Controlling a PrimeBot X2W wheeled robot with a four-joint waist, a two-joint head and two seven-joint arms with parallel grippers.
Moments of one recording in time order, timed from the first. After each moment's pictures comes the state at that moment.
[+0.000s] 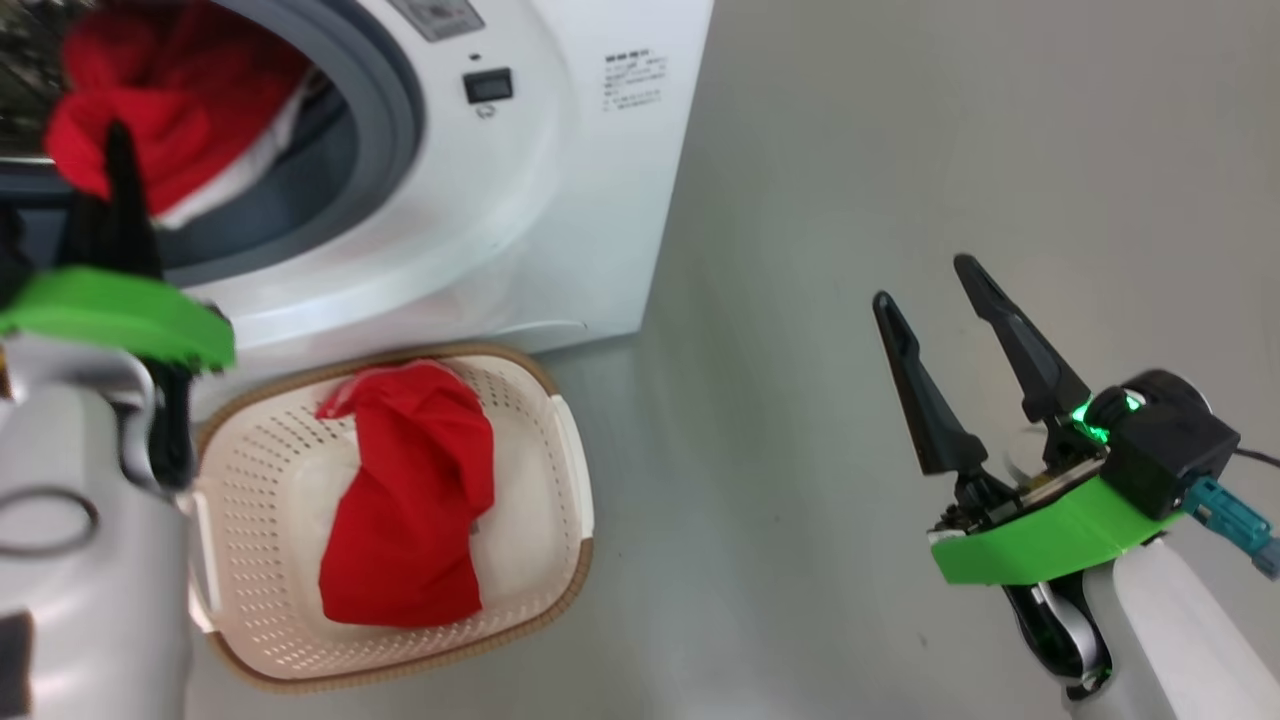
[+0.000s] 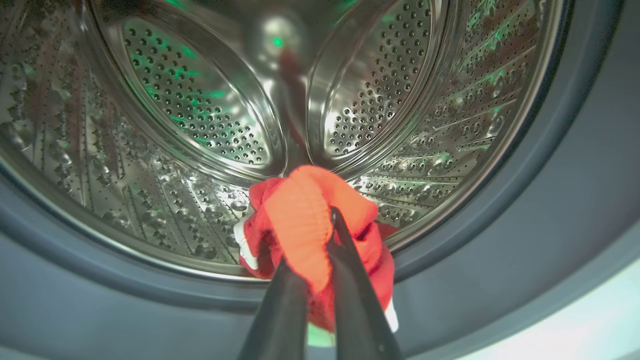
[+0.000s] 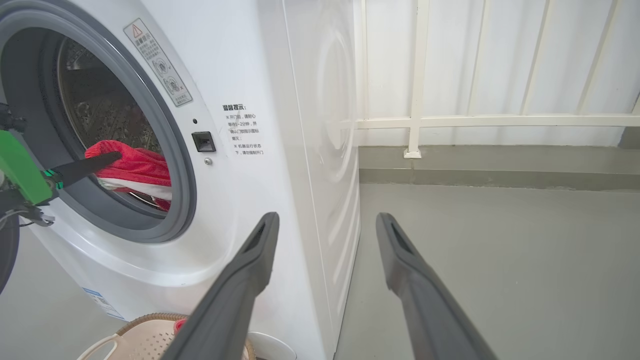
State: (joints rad) left arm -0.86 0.15 0.11 0.79 -0.28 -0.12 -0.25; right arm -0.29 -0.16 0.22 0.05 0.38 0.13 -0.26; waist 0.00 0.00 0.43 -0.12
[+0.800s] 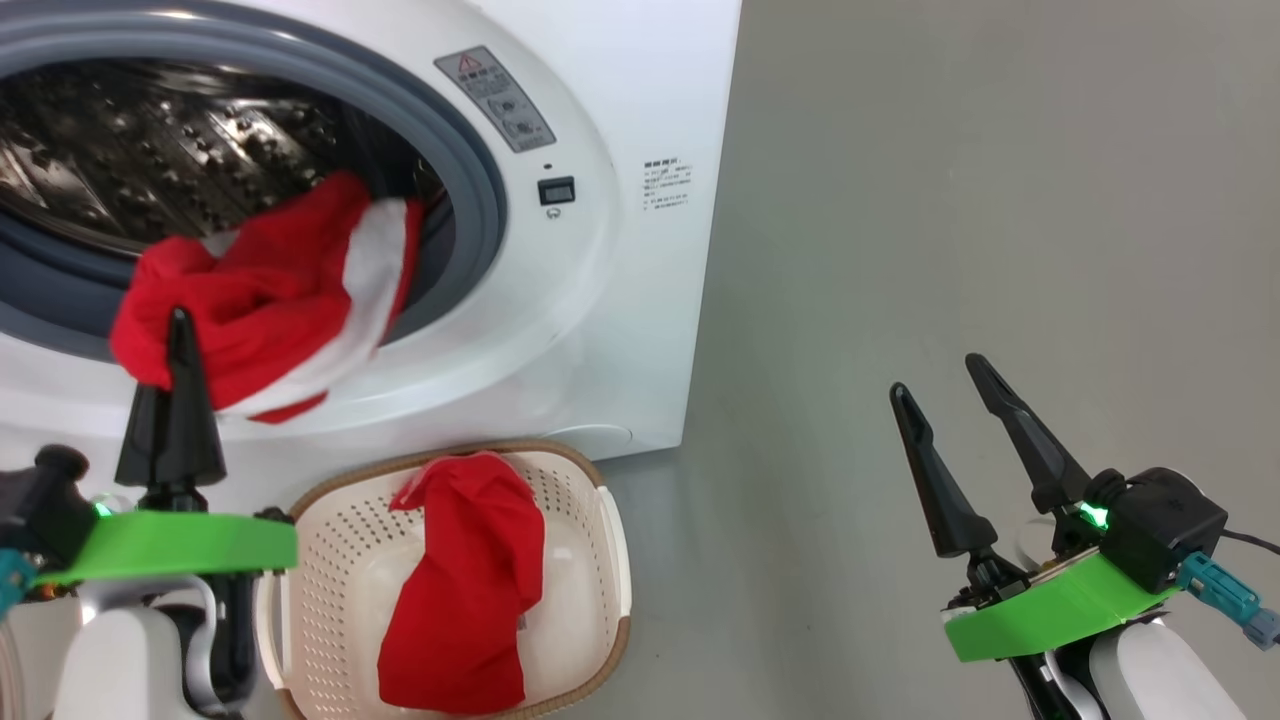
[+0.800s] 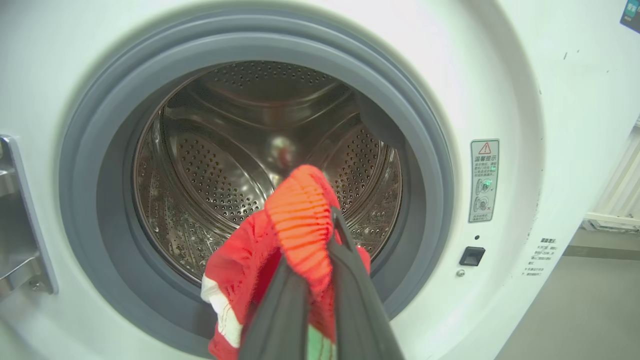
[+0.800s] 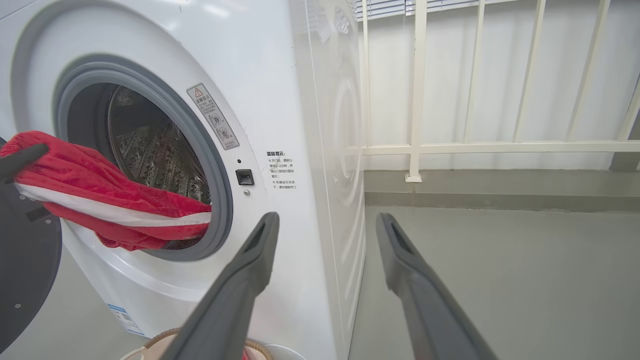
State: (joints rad) left arm -0.38 0.04 0.18 0.28 -0.27 -0.12 -0.25; right arm -0.15 -0.15 0.18 0.06 0.38 0.13 -0.26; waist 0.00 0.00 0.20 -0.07
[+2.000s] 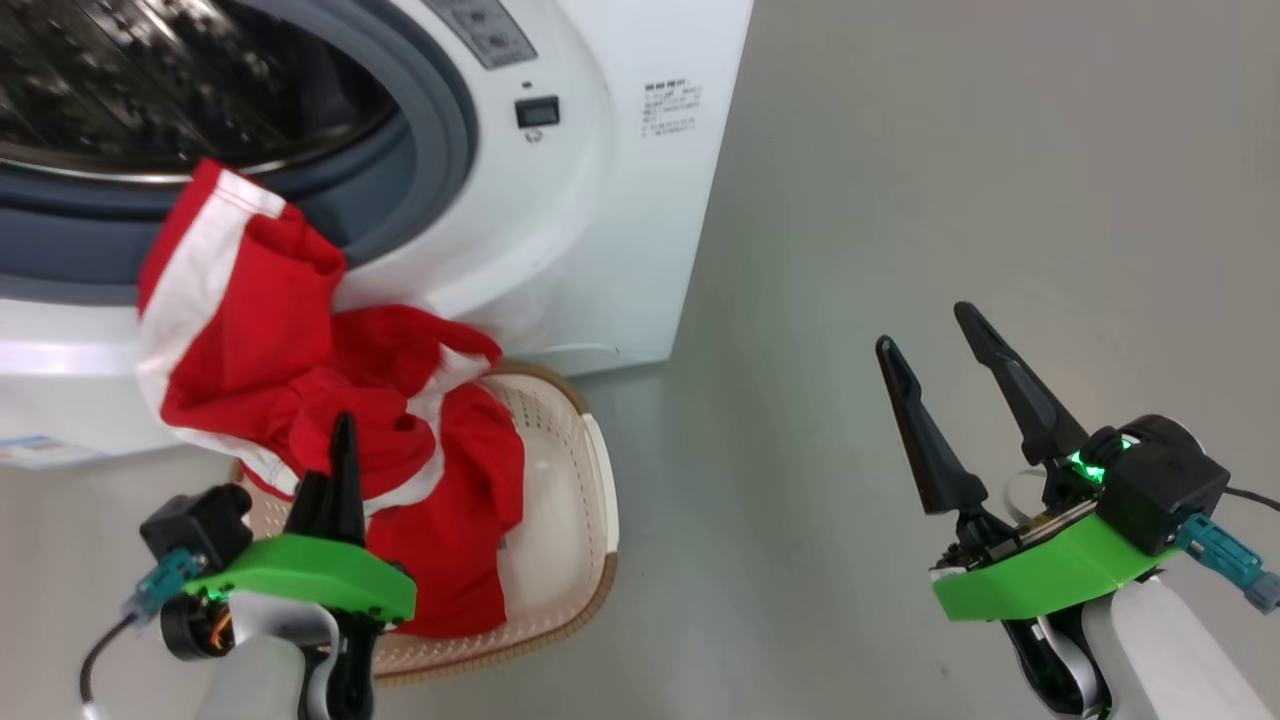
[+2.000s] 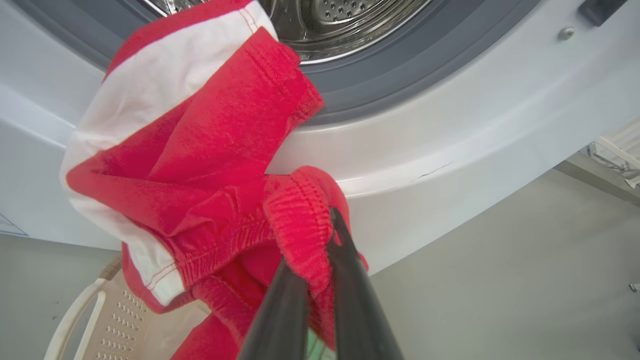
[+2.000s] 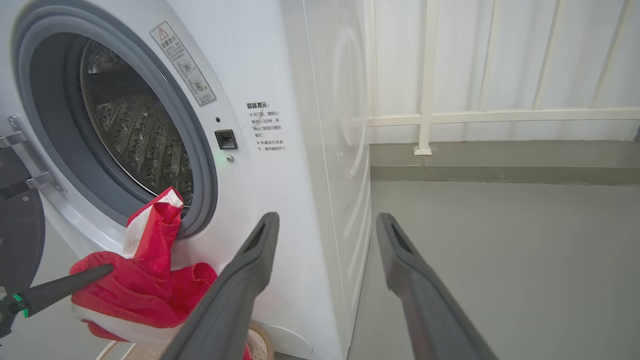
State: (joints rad) left arm -0.37 0.03 -0.05 0.51 -0.51 -0.04 -0.23; right arm -0.21 -0.16 0.20 0.05 0.37 0.13 -0.26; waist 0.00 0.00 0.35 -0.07
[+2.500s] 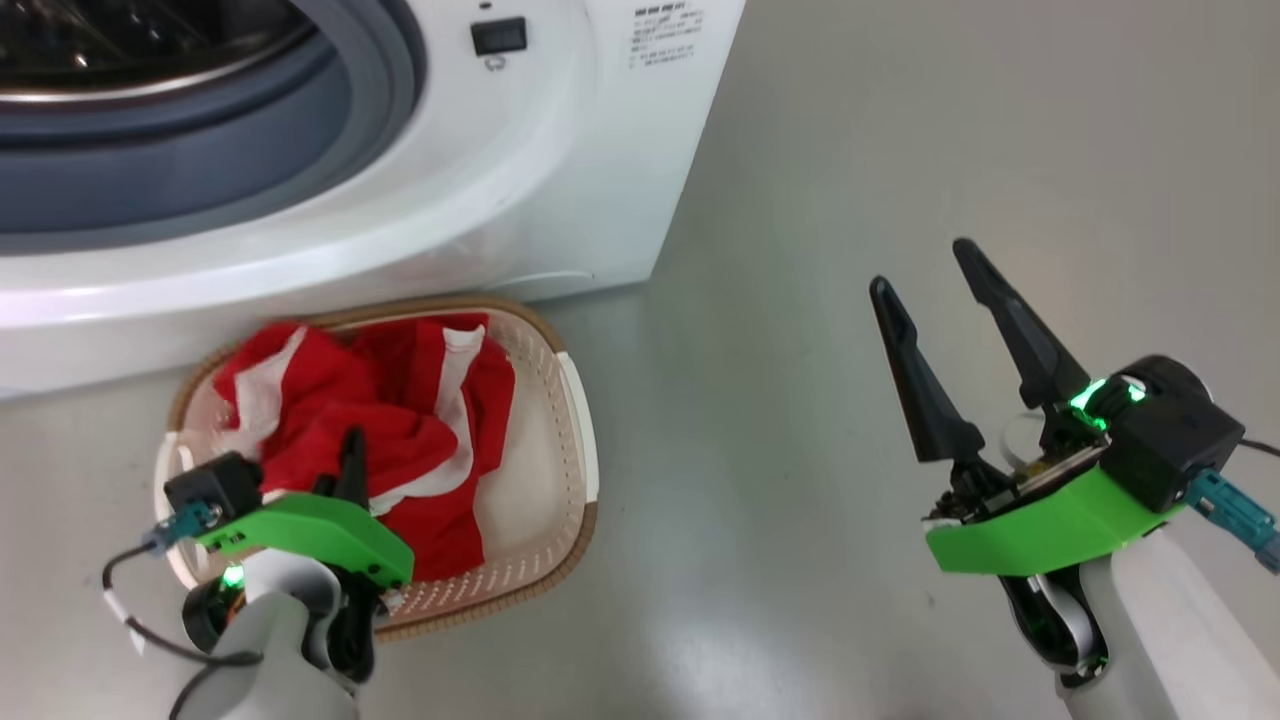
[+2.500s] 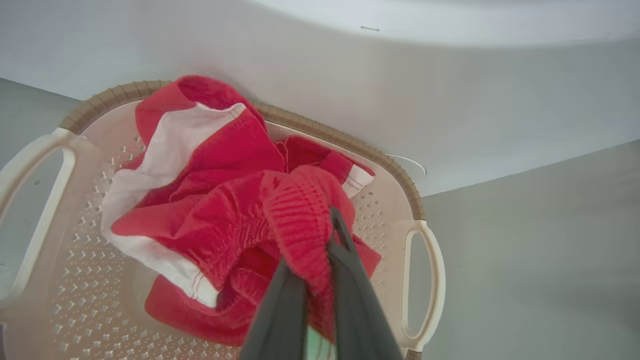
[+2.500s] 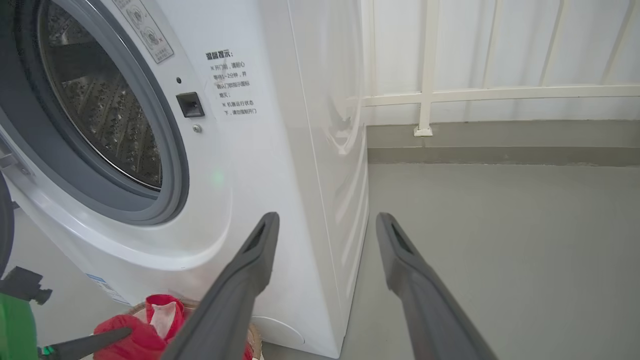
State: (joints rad) left arm -0.62 0.03 -0.11 1.01 -0.67 -0.09 -0.24; right arm -0.30 -0.15 0.21 0.03 0.37 0.13 -0.26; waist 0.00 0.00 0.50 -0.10
